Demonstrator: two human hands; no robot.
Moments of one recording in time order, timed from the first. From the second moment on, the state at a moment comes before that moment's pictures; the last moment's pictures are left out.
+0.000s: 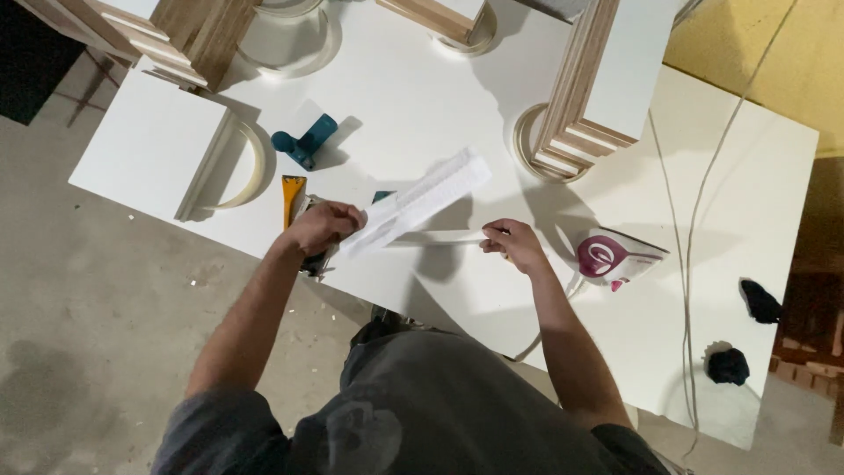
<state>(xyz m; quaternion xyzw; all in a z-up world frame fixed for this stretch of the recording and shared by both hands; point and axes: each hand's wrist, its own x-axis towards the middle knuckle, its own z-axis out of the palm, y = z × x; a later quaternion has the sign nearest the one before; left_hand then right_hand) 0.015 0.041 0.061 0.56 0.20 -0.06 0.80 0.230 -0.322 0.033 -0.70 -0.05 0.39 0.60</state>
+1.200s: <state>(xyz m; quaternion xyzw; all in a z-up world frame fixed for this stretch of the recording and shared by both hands) 0.074 -0.052 -0.106 0.94 -0.09 0.29 0.15 0.264 -0.334 -0.035 -0.79 -0.06 0.32 0.52</state>
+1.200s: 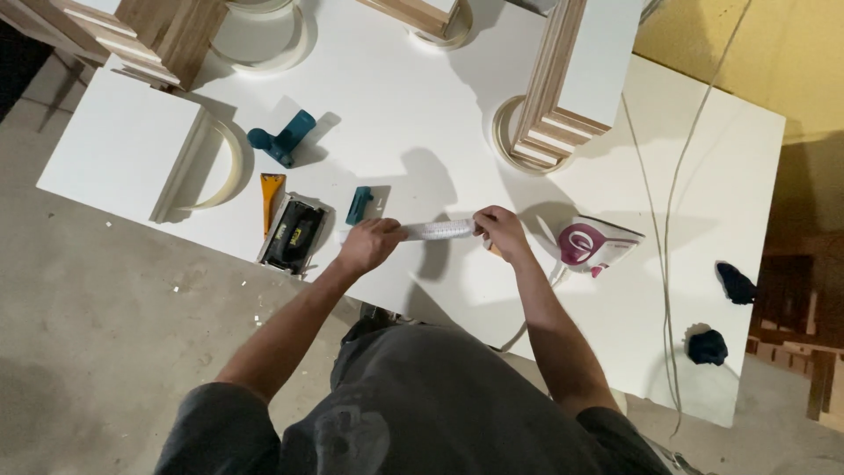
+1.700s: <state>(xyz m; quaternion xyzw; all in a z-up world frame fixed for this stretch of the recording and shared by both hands) 0.030 -0.010 -0.054 0.95 -0.07 0.23 0.18 0.249 -0.327 -0.003 -0.77 -0.58 -0.02 0.27</state>
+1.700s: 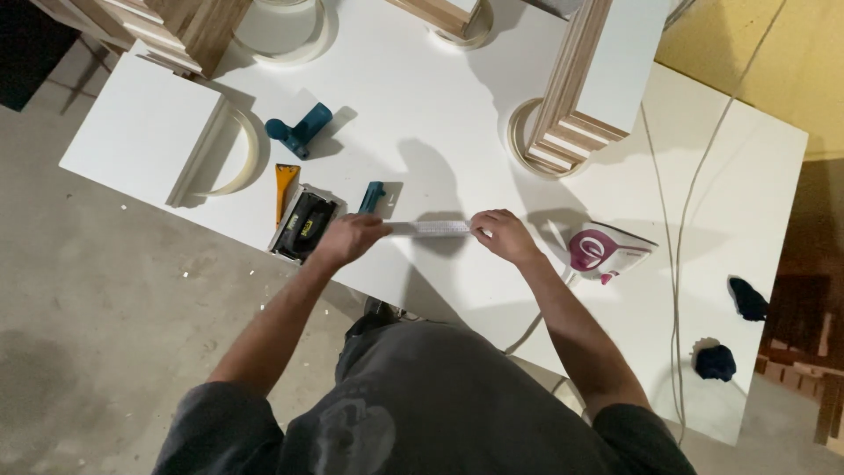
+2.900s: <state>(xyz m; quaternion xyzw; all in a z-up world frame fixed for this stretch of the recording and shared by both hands) 0.091 -0.087 -0.075 0.92 -0.07 0.26 0.28 0.215 -0.521 -0.082 -0.82 0.07 -0.20 0.53</state>
